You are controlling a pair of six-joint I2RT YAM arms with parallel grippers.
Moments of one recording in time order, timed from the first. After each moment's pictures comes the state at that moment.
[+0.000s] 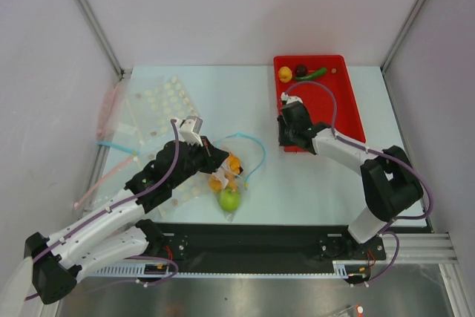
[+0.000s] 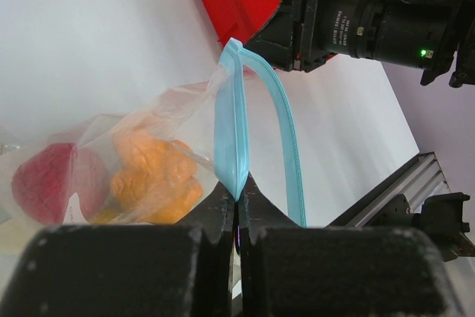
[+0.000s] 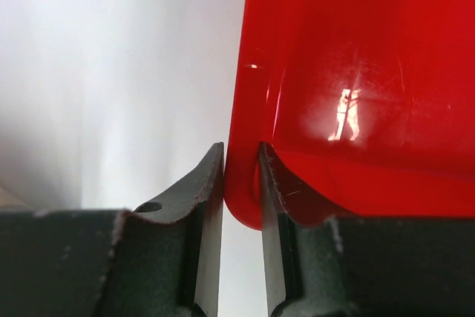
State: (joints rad) left arm -0.77 0.84 0.64 -0.12 -0.08 -0.64; right arm 0.55 1.63 1.05 -0.24 0.16 0.36
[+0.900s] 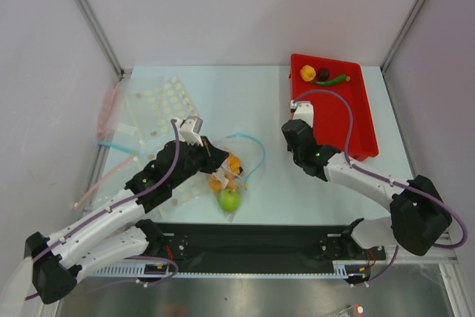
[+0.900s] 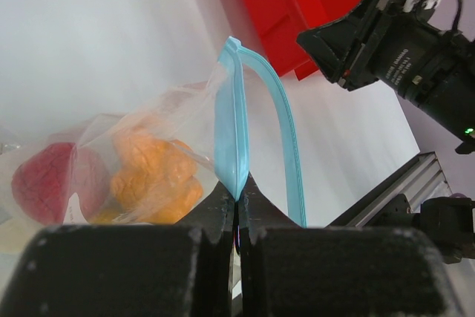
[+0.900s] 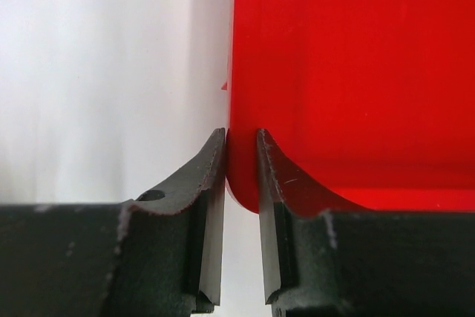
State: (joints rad) left arm -0.77 0.84 0.64 -0.12 -0.08 -0.64; right arm 0.70 1.33 0.82 -0.12 0.64 0.33
